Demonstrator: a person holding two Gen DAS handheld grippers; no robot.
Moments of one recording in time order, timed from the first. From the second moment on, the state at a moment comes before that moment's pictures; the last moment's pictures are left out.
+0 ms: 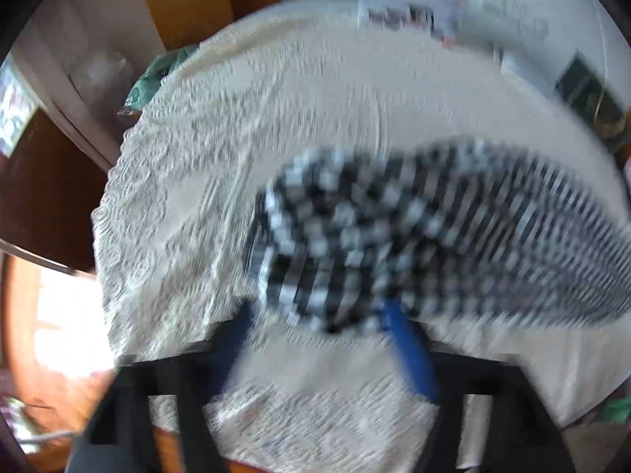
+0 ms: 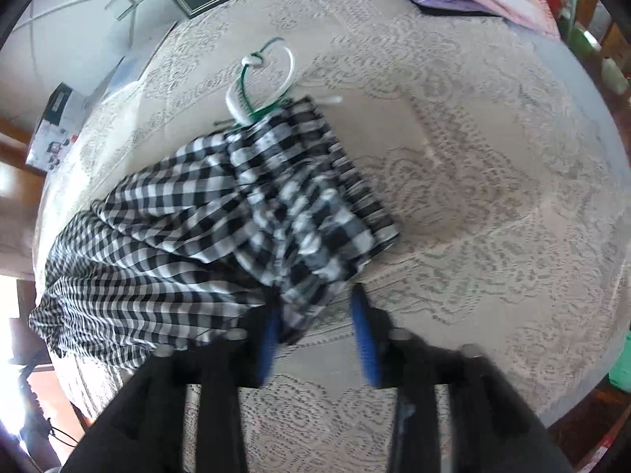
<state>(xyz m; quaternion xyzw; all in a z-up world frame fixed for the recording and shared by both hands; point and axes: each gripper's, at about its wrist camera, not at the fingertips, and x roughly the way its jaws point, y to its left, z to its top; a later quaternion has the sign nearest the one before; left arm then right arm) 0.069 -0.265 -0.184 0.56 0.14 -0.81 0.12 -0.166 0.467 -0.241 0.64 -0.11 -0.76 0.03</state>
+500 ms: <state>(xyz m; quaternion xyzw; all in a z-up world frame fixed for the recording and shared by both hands) -0.025 -0.299 -0.227 0.62 0.25 -0.73 0.12 -0.167 0.466 -0.236 0.62 -0.12 -0.77 0.03</state>
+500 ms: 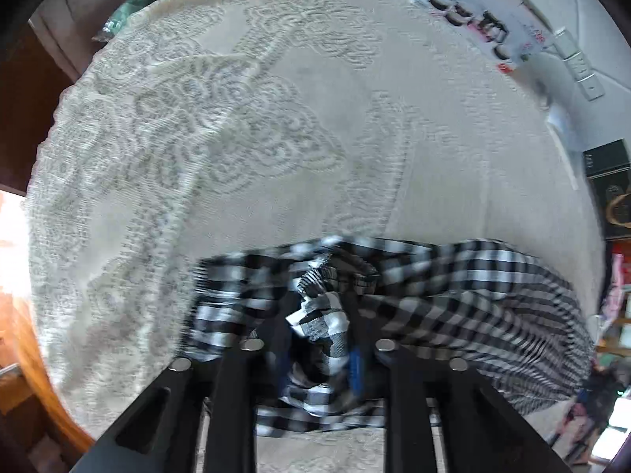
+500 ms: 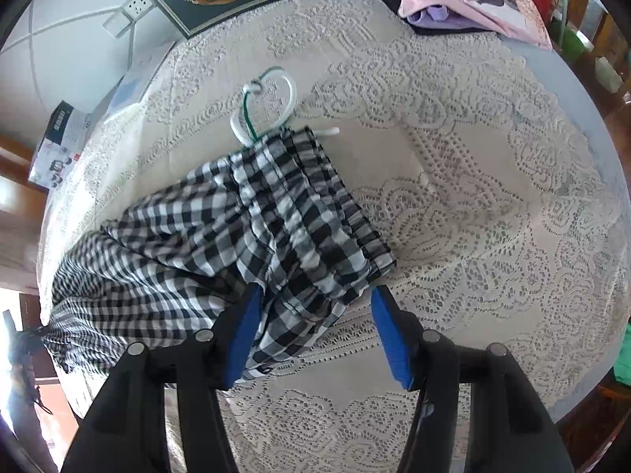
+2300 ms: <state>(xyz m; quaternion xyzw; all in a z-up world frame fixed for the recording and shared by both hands) -0.003 -0.290 -0.215 0.59 0.10 -0.77 0.21 -0.192 0.469 -0.238 0.60 -0.07 -0.80 -0.04</state>
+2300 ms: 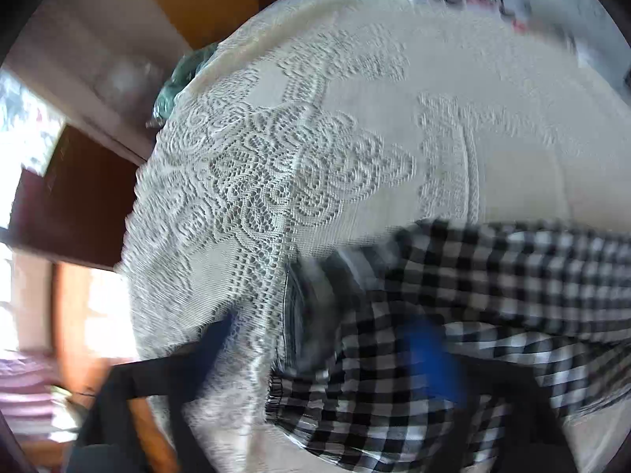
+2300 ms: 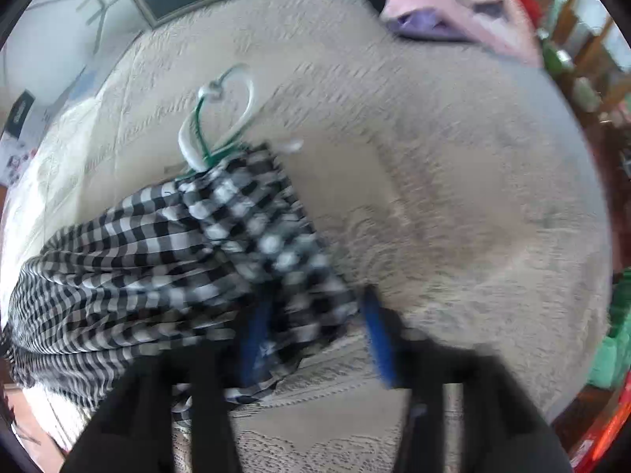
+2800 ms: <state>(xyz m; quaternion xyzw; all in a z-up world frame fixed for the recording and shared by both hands) 0.070 -0.300 -0.232 0.56 0.22 -0.76 0.25 -0.143 0.514 -0.237 0.54 -0.26 -0.80 -0.05</state>
